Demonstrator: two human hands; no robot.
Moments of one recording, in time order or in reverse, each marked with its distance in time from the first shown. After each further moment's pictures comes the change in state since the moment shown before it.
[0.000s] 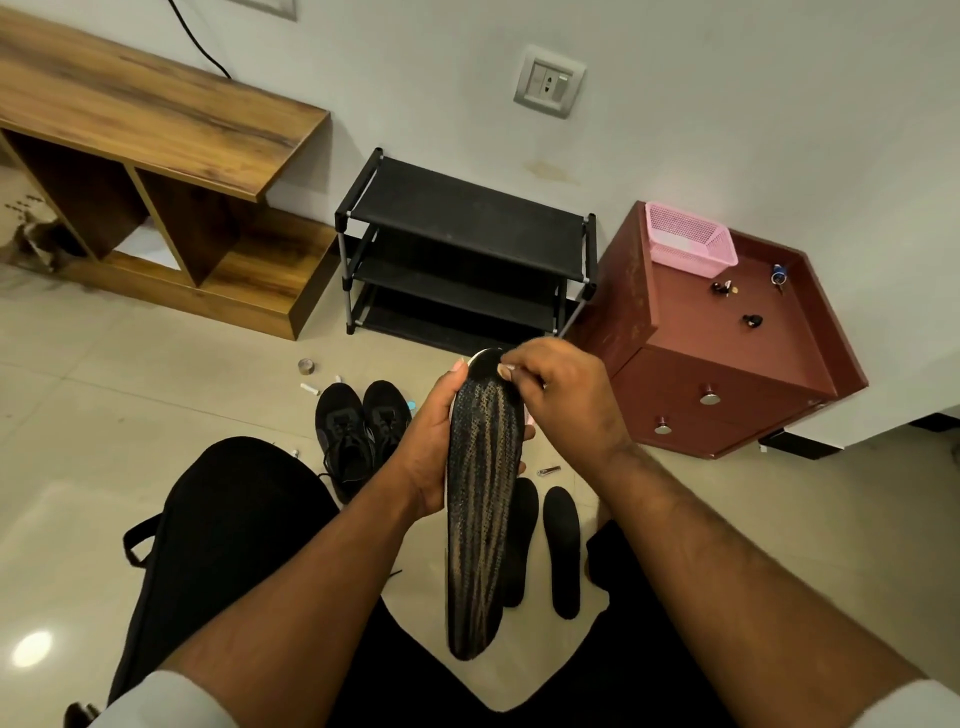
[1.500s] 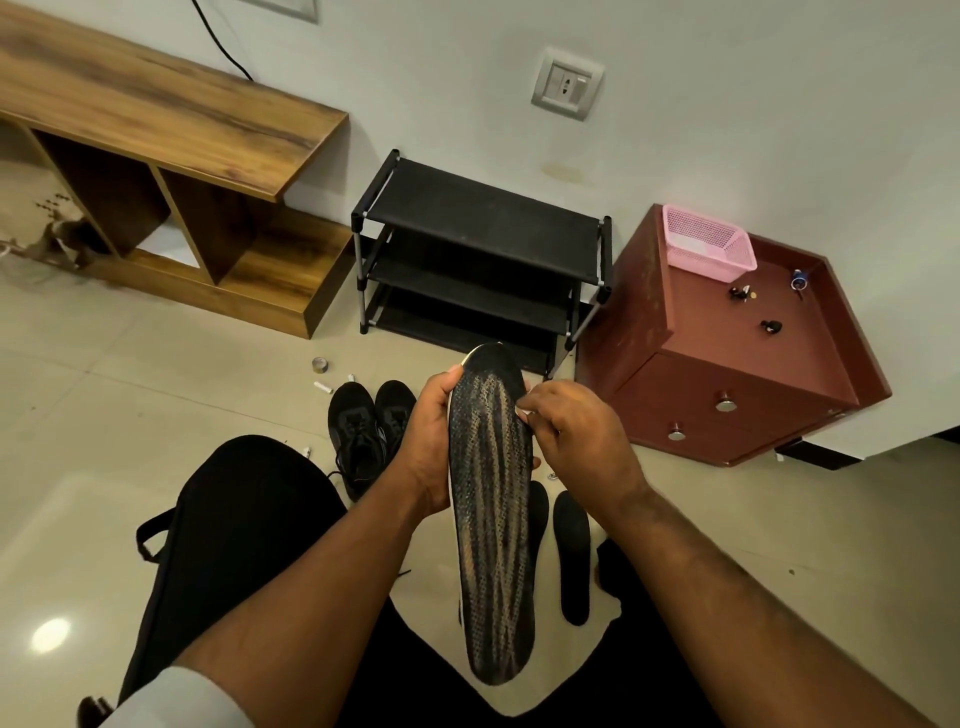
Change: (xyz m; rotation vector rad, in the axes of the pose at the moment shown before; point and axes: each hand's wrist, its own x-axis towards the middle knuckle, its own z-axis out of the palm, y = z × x) left_hand 0.003 0.005 -0.007 -0.102 0.033 0.064; right_hand -0.031 0.007 0.012 -0.066 -0.093 -0.016
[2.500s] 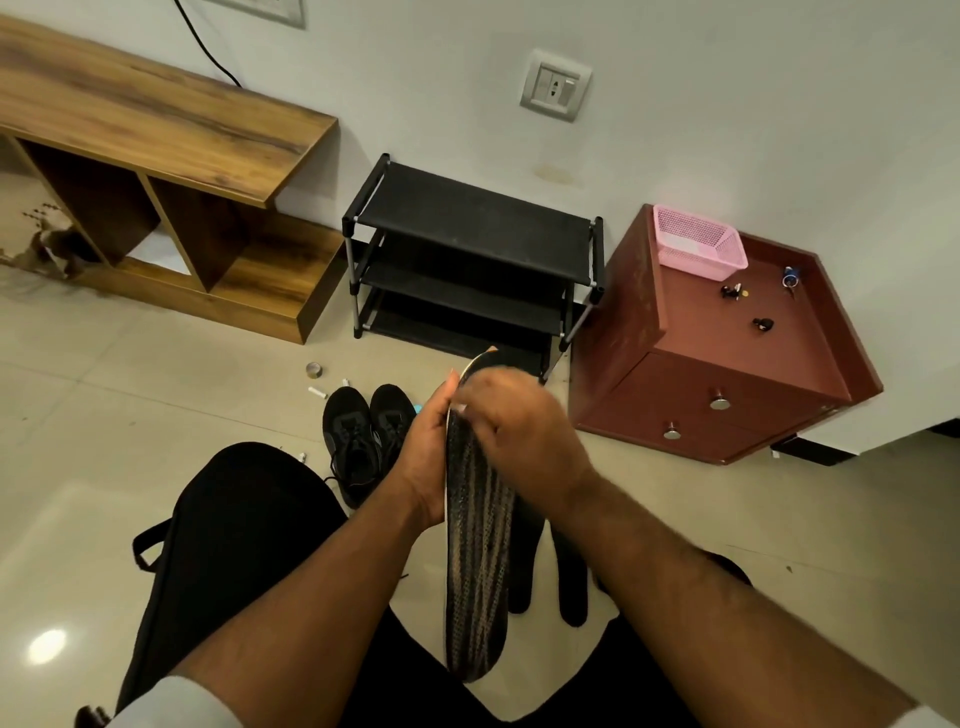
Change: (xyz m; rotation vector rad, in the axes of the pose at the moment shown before) left_hand 0.001 -0.010 -0.004 -0.113 0.036 -0.121; right_hand 0.020 -0.043 0.003 0.006 -0.007 -0.142
